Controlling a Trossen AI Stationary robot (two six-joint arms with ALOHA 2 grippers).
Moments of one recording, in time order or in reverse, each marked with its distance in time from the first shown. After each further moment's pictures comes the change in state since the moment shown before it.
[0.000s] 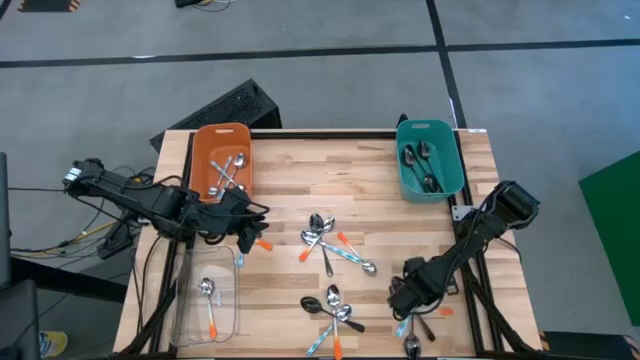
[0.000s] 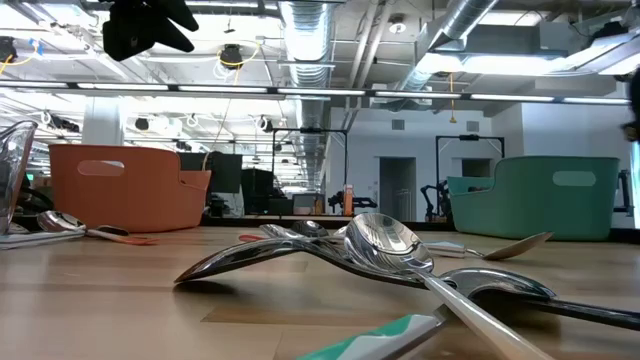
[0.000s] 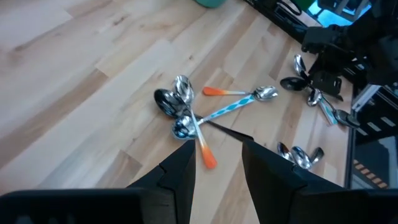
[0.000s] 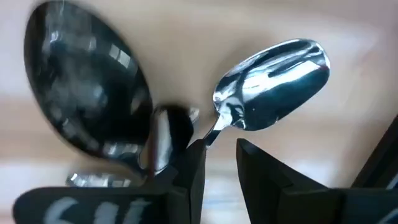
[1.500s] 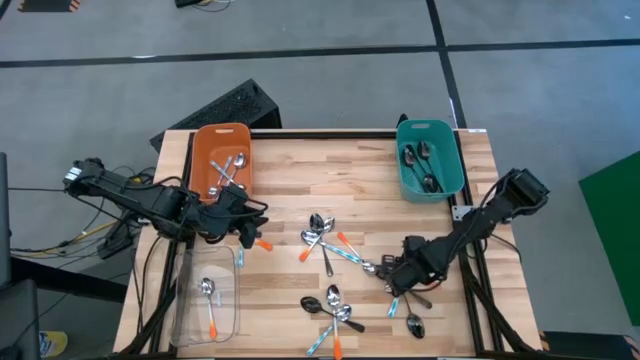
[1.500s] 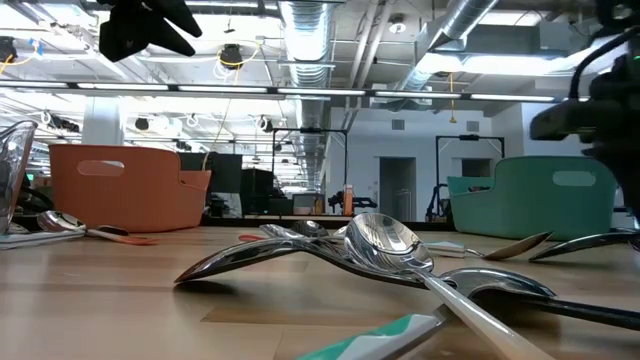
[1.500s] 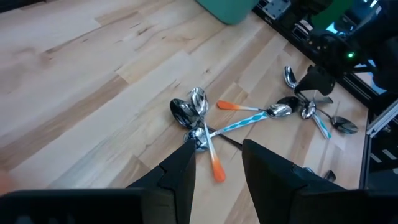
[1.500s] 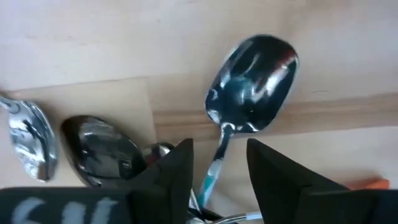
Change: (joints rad) left arm -0.008 0.000 0.000 -0.020 -0.089 -0.078; right arm -0.105 -0.150 -0.114 0.095 0.246 0.184
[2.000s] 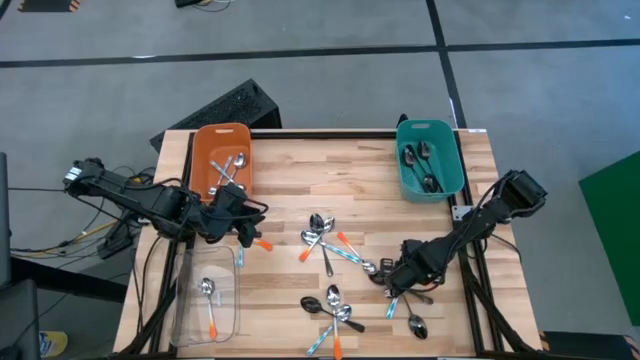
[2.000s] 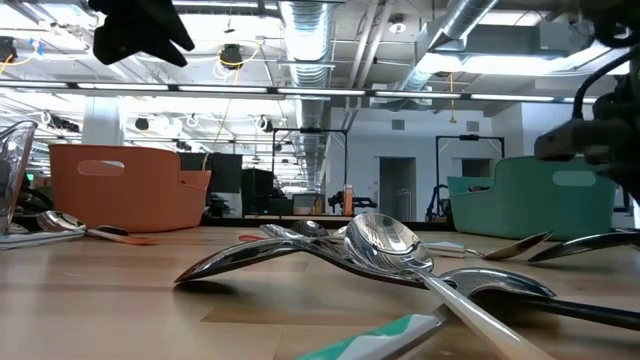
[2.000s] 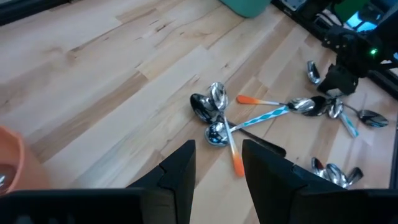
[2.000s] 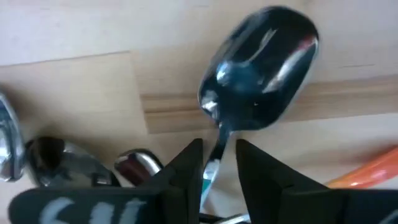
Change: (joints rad) left arm 0.000 0.000 0.000 -0.079 -0.027 -0.003; right arm -0.004 0.034 -0.047 0.118 -0.058 -0.001
